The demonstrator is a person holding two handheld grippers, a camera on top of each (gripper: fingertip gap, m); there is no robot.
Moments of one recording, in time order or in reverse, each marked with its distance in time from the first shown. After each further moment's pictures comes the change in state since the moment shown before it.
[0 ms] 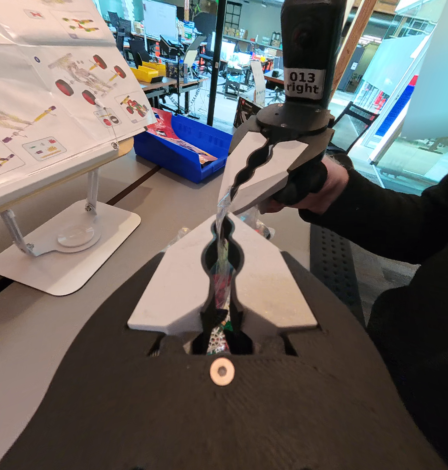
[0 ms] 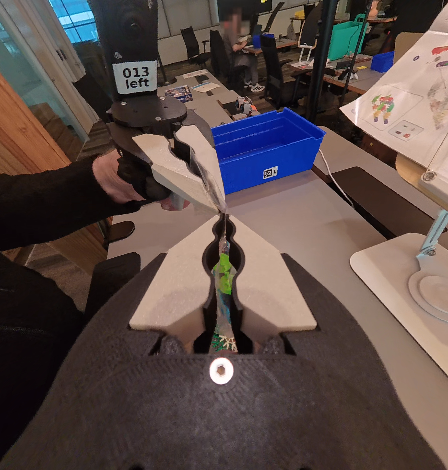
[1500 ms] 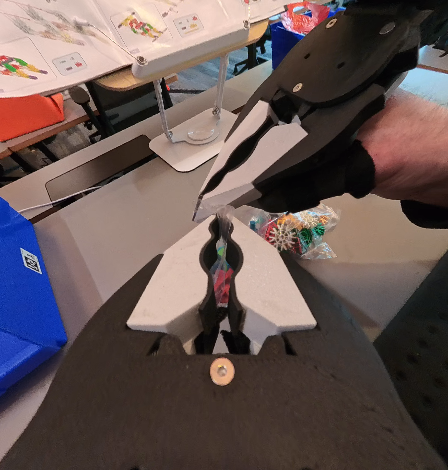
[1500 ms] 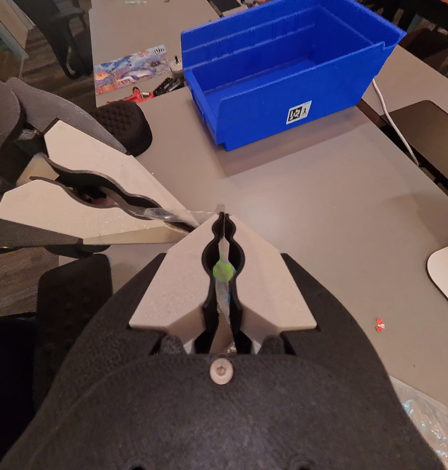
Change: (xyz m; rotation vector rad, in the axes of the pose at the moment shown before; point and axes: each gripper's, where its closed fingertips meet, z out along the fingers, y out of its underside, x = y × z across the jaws) left arm -0.029 0.113 -0.085 -0.186 -0.625 0.066; right arm -0.020 0.072 0.143 -0.288 0.073 -0.008
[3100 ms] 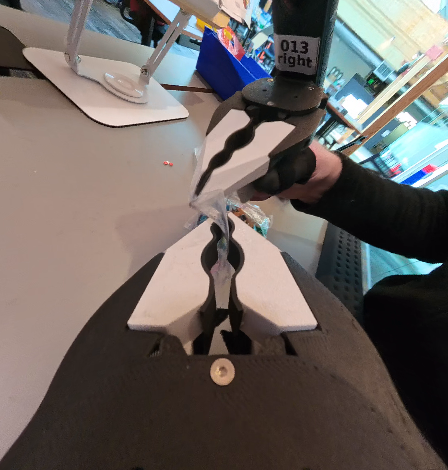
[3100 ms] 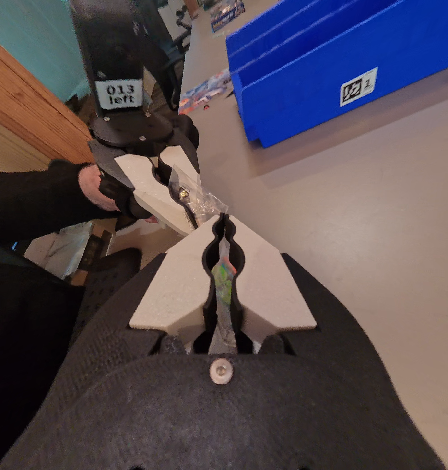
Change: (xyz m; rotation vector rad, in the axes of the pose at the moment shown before) left arm -0.010 0.040 0.027 0.030 0.500 -0.472; right arm 0.015 0.019 0.028 0.047 -0.375 0.149
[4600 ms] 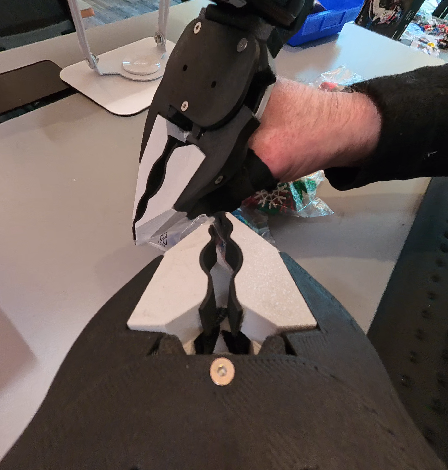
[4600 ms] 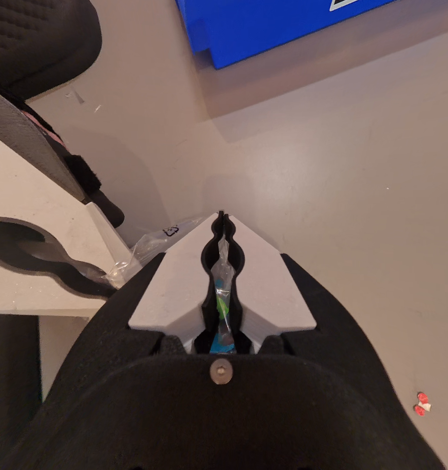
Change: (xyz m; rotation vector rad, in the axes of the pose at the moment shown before) left arm -0.005 0.037 0.016 -0.161 -0.263 0.354; right arm 0.044 0.044 0.052 -0.303 0.293 -0.121
